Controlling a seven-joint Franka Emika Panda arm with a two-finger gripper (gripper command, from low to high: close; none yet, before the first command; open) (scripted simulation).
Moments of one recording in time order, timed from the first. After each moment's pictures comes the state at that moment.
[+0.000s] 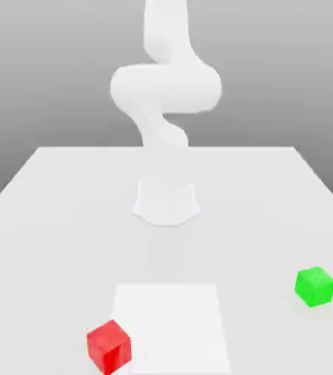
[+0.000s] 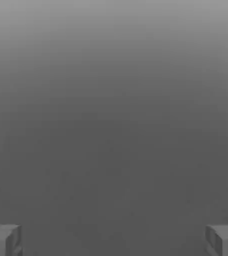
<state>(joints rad) -0.04 -0.71 0.02 -2.31 -0.02 2.33 0.87</state>
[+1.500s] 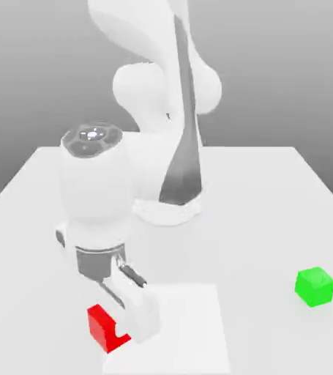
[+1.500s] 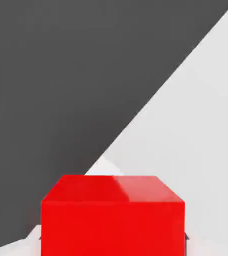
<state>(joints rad) -0.19 0.18 0.16 -2.49 -0.03 2.67 1.46</state>
